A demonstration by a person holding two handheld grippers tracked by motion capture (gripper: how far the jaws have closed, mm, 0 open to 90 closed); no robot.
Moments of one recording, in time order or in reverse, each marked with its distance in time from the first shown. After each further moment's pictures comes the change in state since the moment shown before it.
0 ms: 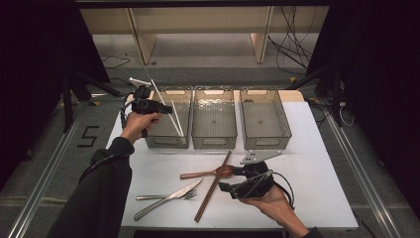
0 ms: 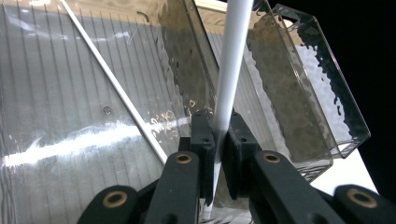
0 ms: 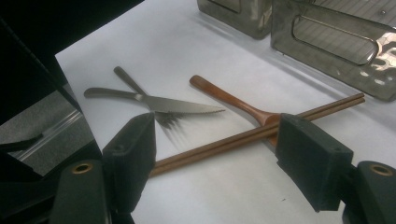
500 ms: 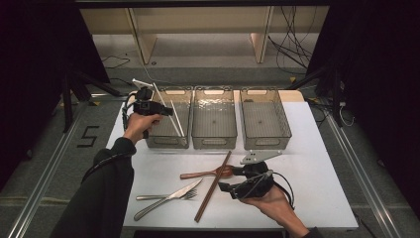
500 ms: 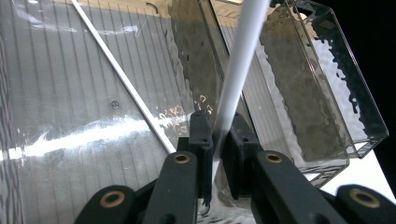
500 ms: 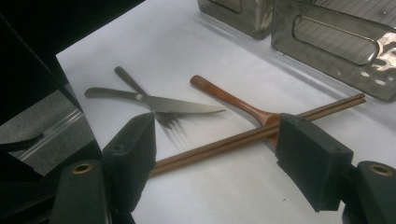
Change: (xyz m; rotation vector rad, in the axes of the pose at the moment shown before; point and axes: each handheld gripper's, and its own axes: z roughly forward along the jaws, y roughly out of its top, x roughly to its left) left arm 0.001 -0.001 0.007 0.015 0.042 -0.005; right arm 0.000 0.000 0.000 0.002 0.003 -0.001
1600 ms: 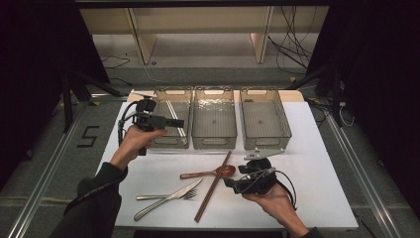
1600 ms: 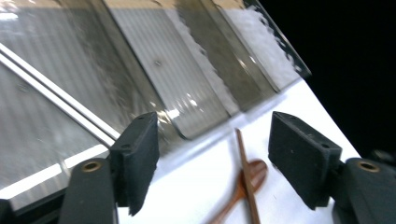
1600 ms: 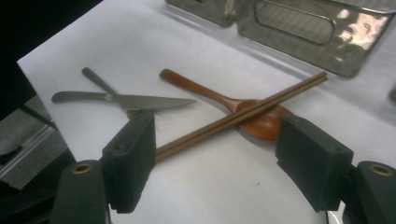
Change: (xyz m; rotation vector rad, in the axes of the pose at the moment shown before) left arm -0.057 -0.056 -0.044 -0.001 -0.162 0.224; right arm -0.012 -0.002 0.000 0.028 -0.098 0.090
